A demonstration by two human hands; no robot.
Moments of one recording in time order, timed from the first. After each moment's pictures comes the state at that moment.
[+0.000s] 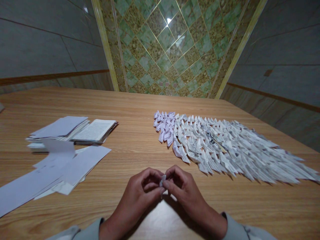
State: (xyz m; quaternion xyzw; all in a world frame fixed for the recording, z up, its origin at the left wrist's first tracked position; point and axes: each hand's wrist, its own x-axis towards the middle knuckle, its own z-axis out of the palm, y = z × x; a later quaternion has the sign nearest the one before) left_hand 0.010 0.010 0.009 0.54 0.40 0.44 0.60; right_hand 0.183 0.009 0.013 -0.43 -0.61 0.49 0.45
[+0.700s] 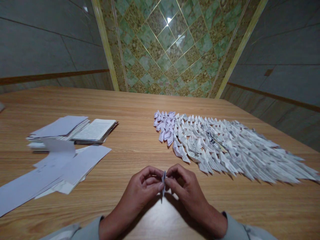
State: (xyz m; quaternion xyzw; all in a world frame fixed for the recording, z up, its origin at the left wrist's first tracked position) left_hand 0.011 0.017 0.013 0.45 0.39 0.44 0.68; right_hand 0.186 0.010 0.016 -0.45 -0.64 0.43 0.46
